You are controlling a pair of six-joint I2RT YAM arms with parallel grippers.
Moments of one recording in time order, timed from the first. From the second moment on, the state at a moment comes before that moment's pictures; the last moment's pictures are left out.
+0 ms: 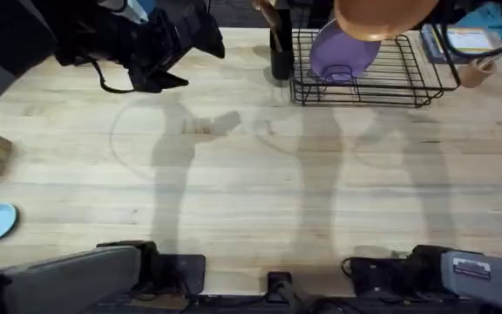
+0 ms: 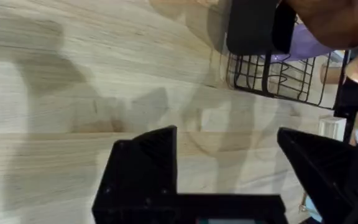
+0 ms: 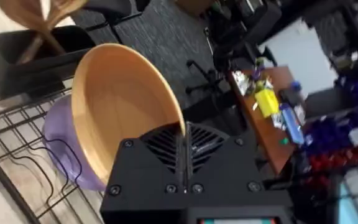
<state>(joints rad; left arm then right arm) 0.05 1.41 1.23 -0.80 0.56 -0.44 -0.16 1.41 1.30 -0.19 -0.55 -0.99</state>
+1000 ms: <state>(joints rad) 0.05 1.41 1.23 -0.80 0.55 -0.44 -0.10 1.59 1.30 -0.29 -0.55 -1.36</state>
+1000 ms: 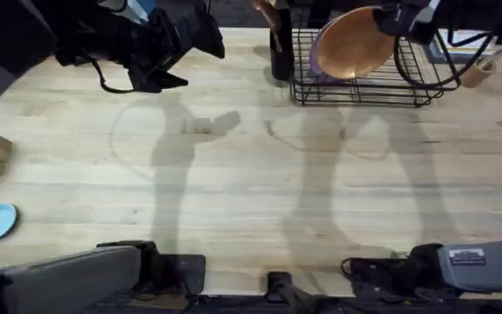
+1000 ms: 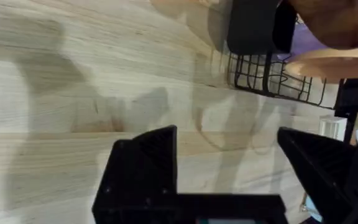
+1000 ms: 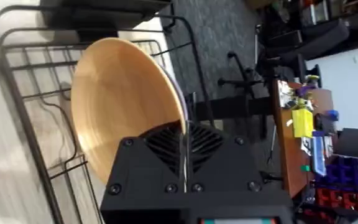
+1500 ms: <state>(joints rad) 0.05 1.41 1.23 -0.80 0.55 -0.45 -0.10 1.67 1.30 -0.37 -0.54 -1.39</state>
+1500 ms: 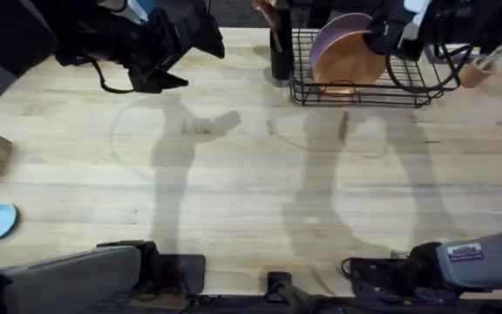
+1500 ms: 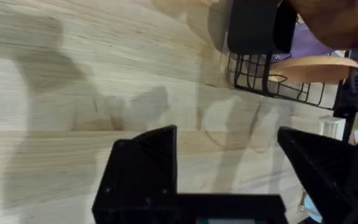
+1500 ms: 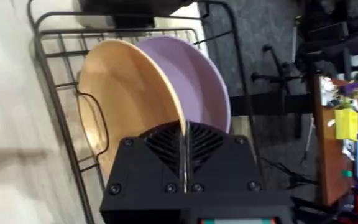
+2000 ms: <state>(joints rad) 0.05 1.41 1.23 -0.80 0.55 -0.45 -0.10 1.71 1.33 -0.41 -0.55 -1.40</state>
